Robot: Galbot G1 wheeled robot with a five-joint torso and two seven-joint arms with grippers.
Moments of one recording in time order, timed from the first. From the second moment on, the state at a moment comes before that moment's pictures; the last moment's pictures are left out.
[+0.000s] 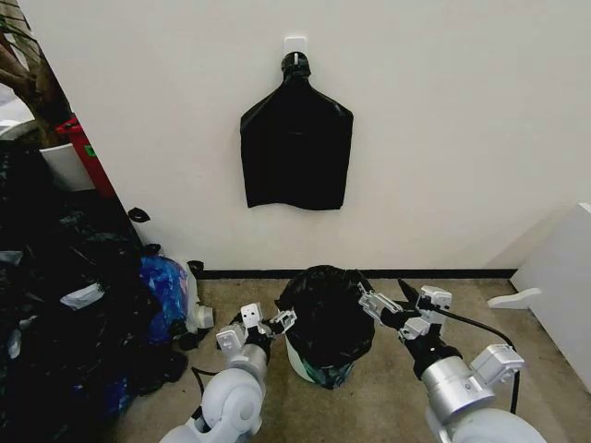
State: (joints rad) left arm 1.26 -1.20 -0.05 -1.96 -0.93 0.20 -0.57; right arm -1.67 1.26 0.41 2.50 0.65 -0.29 0.21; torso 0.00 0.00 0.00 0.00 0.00
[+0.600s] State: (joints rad) left arm 1.29 -1.21 -0.10 -1.90 -1.03 0.17 -0.36; right arm -1.68 1.24 0.35 2.35 0.43 -0.21 -0.20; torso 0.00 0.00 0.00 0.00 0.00
